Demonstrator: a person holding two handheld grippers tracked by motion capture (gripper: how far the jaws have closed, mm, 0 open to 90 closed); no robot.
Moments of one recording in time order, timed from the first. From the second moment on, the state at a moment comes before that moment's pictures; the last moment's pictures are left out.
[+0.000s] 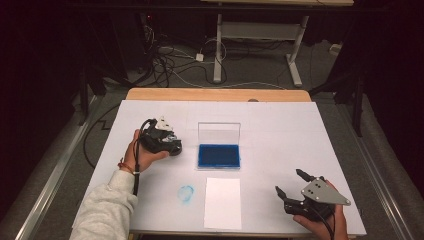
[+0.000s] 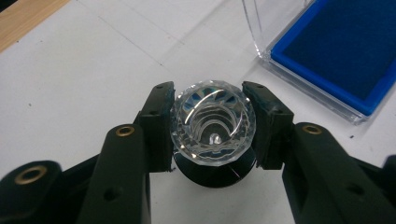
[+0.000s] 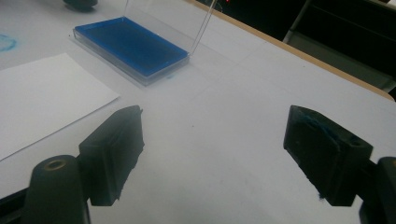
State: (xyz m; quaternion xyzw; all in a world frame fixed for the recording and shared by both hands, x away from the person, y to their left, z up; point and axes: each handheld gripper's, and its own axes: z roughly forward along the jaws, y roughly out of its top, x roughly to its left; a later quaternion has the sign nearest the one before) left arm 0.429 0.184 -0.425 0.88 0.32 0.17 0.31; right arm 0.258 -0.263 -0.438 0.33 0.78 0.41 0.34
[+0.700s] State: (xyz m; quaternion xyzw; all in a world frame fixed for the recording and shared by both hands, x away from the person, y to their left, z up) left arm 0.400 0.193 -0.401 0.86 0.29 0.19 0.37; right arm 0.268 -0.259 -0.438 0.33 0.78 0.41 0.34
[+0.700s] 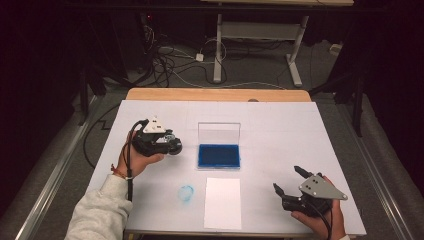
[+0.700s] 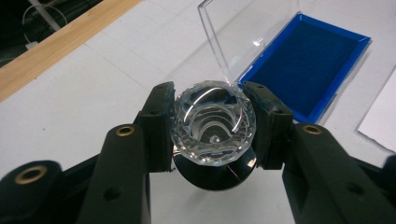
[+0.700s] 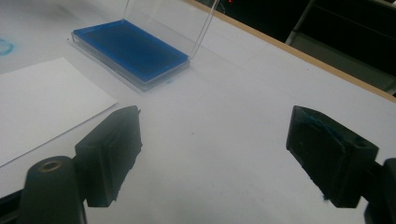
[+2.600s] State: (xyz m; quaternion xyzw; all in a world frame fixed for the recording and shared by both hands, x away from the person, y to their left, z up) left arm 0.336 0.103 -0.392 0.87 0.17 0.10 0.45; right arm 0.310 -0.110 -0.448 0.22 0.84 0.47 0.17
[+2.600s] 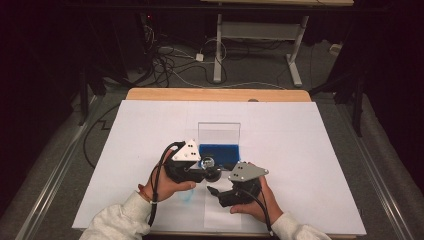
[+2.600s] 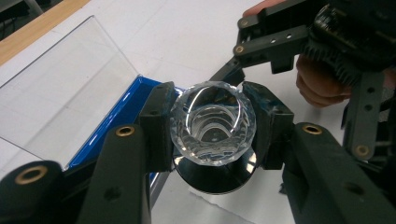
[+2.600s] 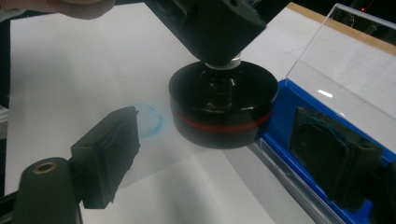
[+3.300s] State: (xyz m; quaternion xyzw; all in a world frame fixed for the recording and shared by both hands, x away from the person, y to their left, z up) left arm 0.333 0.097 -0.394 0.87 0.17 0.09 0.46; right arm 0.312 -0.108 -0.452 0.20 0.84 0.47 0.17
